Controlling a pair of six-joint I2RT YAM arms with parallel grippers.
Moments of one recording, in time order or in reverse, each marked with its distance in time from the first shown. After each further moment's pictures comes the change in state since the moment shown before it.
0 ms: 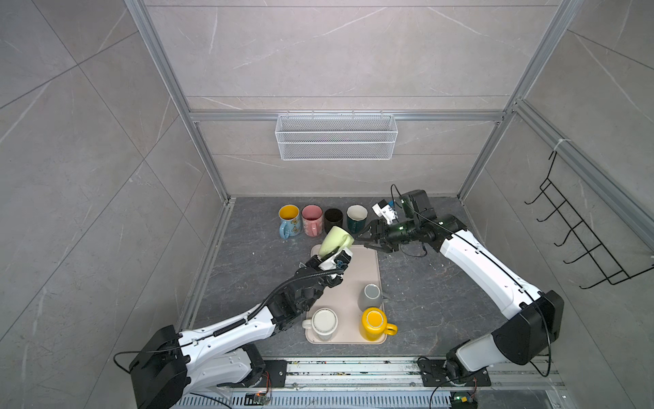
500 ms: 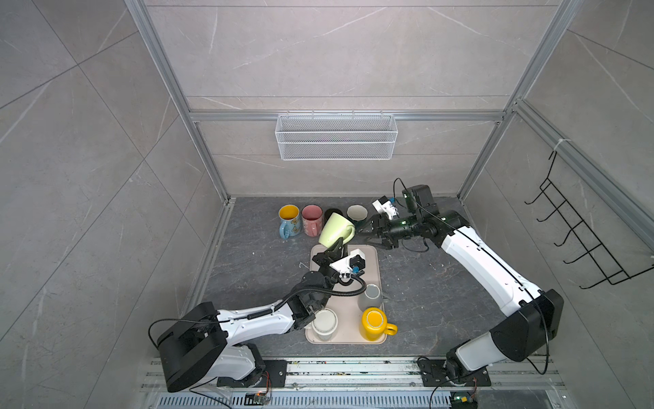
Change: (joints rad) left arm -0.031 0.224 -0.018 0.483 -0.151 0.403; right arm -0.025 0.023 0.052 0.001 -0.098 0.062
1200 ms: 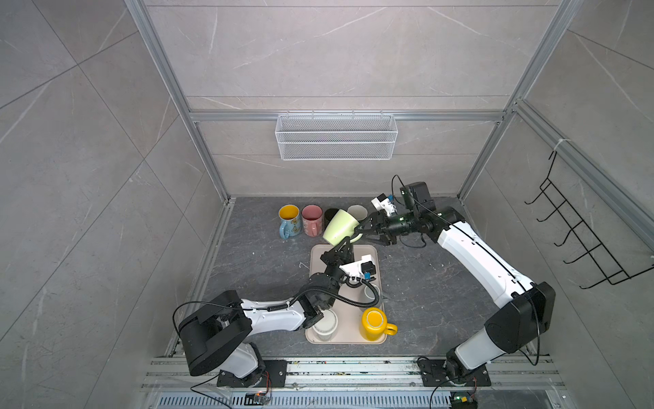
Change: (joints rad) left arm -0.019 0.133 0.024 0.185 -0.001 0.281; right arm -0.011 0.057 0.047 -0.007 -0.005 -0.005
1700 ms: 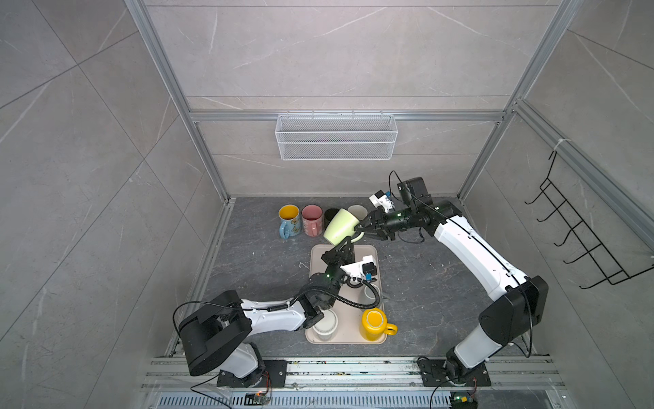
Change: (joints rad) left arm -0.007 0.000 0.003 0.006 0.005 0.036; right arm -0.001 0.062 0.094 -0.078 0.001 -0.042
